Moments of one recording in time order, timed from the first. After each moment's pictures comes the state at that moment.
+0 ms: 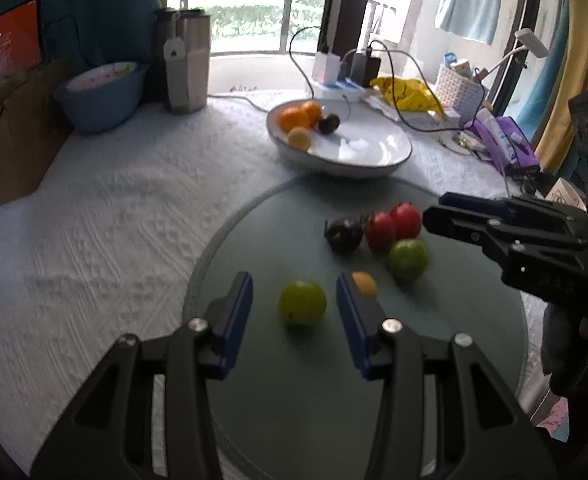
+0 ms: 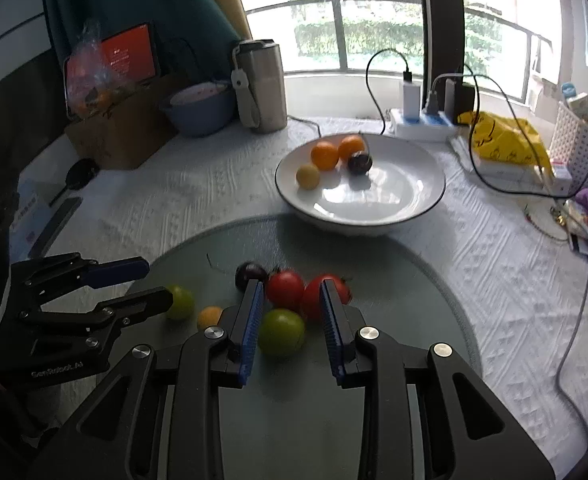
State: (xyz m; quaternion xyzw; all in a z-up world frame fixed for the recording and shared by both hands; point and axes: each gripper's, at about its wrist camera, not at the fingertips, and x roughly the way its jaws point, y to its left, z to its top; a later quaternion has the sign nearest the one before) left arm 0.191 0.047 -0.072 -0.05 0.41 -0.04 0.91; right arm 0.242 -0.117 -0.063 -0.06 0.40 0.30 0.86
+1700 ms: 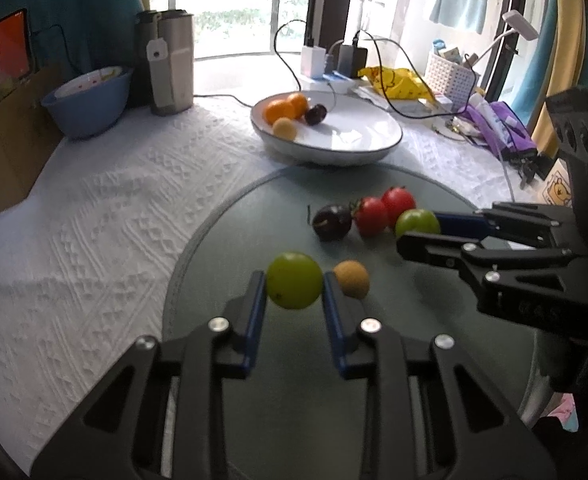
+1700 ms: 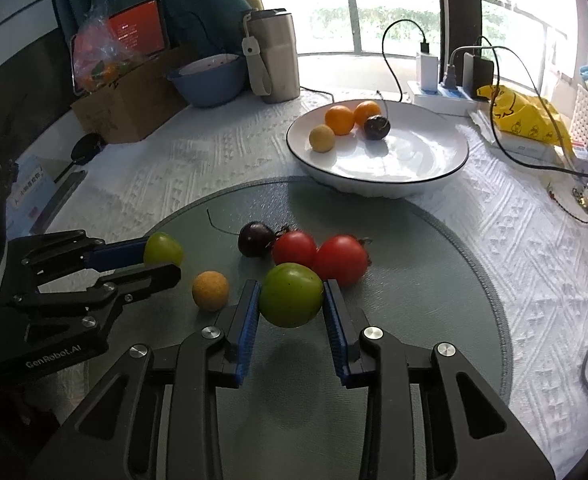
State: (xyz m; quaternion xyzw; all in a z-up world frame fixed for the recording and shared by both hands) left arm 0.190 0.034 -0.079 -0.03 0.41 -0.05 0.91; right arm 0.243 -0.114 -0.084 -0.07 0.42 0.32 0.85
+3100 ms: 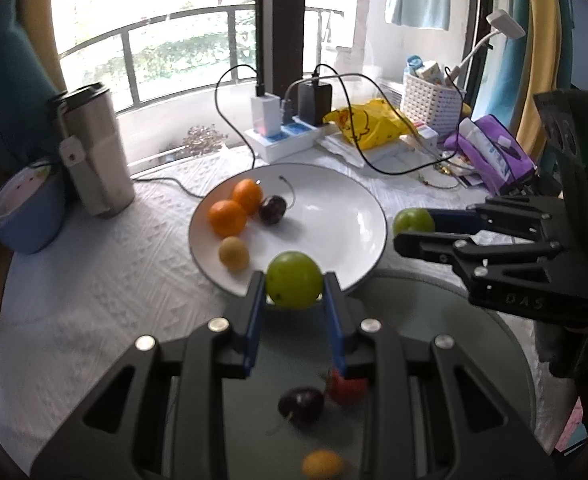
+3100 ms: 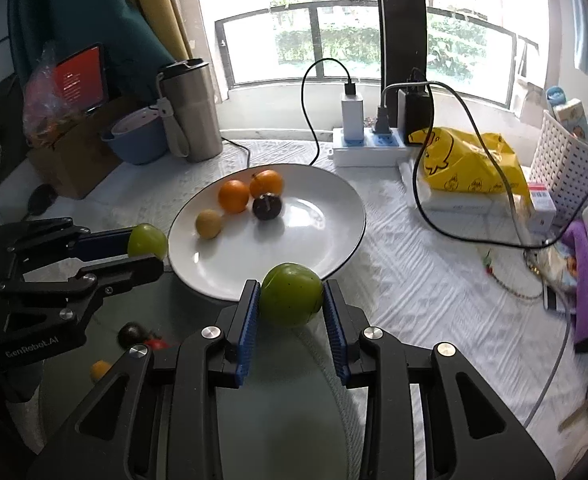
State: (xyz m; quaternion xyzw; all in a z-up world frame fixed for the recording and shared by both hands) left arm 0.301 -0.004 -0.045 0.03 0.37 -0.11 0.92; right arm 0.337 -0.159 -0.059 -0.06 0.38 0.28 0.88
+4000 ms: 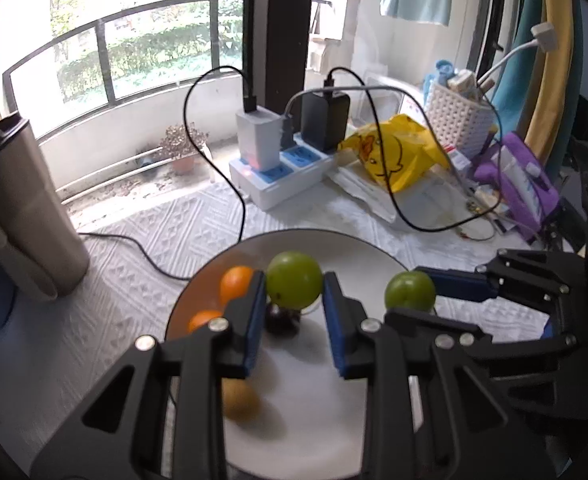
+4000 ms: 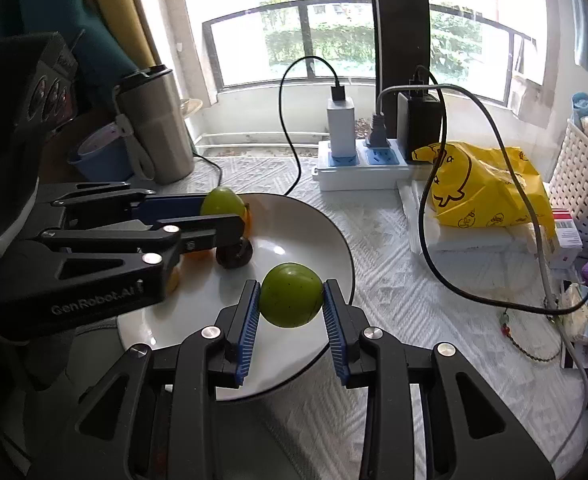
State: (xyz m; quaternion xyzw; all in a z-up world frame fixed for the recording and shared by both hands) left arm 0.427 -0.009 -0.052 0.03 0.39 -0.14 0.91; right arm 0.405 -0.141 -0.073 -0.05 0.38 0.26 0.88
